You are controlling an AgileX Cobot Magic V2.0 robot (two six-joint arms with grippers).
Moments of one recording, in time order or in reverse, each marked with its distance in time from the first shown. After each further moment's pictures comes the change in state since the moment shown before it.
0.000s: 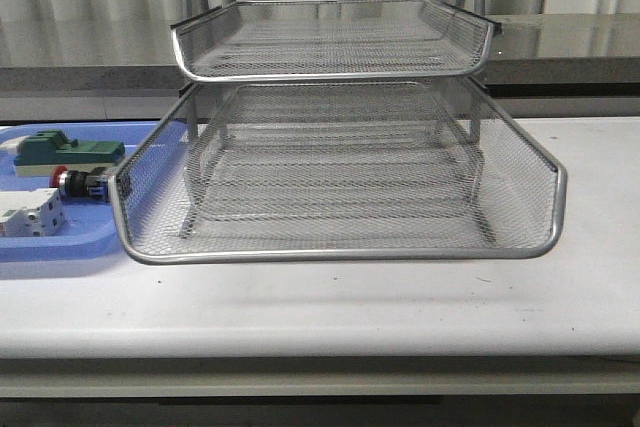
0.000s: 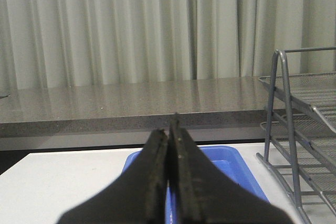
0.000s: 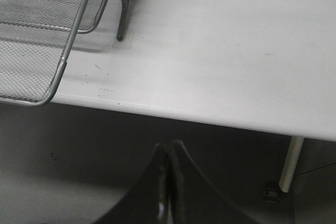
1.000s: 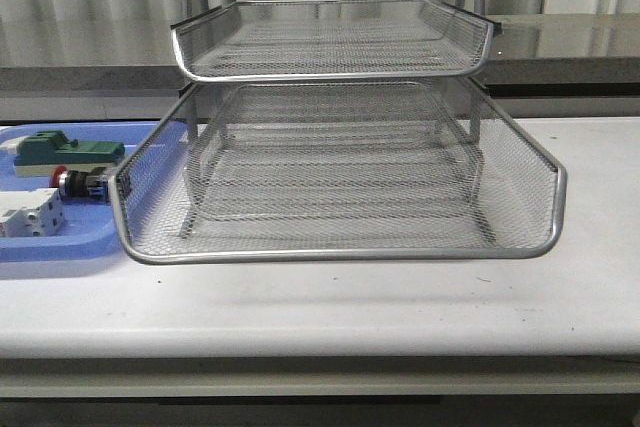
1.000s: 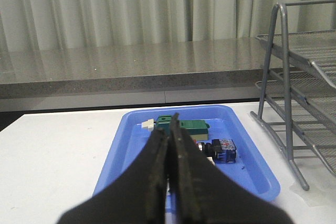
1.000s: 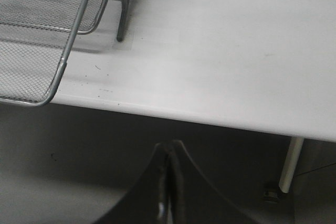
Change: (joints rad) left arm 0.000 0.000 0.000 0.000 0.138 0.000; right arm 0.000 0.000 0.000 0.000 -0.002 -0.001
